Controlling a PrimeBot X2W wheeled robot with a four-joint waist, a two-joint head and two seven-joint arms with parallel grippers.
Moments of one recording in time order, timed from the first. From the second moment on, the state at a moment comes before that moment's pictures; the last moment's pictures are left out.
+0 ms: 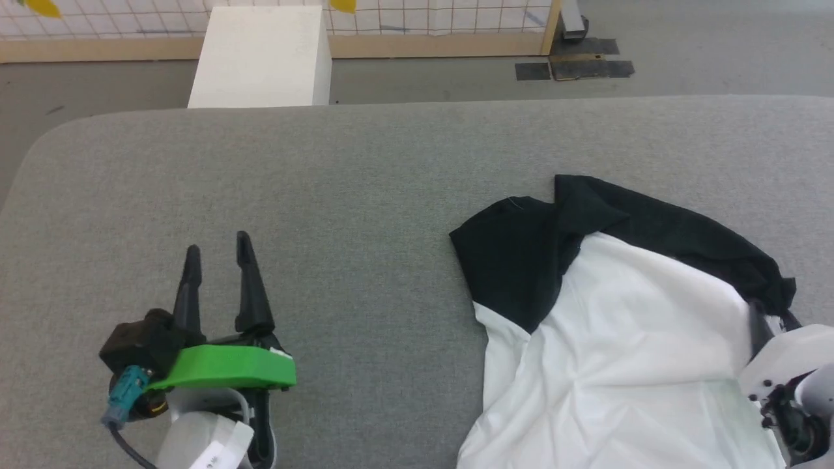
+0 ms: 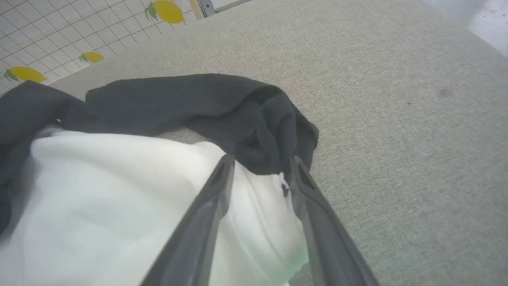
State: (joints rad) left arm -0.10 0.05 -0.05 0.01 -0.40 0.08 -0.26; right arm -0.22 -0.05 -0.47 0.35 0.14 0.13 0.28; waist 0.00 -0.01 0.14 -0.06
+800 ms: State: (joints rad) left arm -0.72 0.05 -0.86 0.47 -0.66 0.08 0.05; right arm -0.06 -0.05 -0.17 0.05 0.31 0.13 0.00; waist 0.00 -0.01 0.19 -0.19
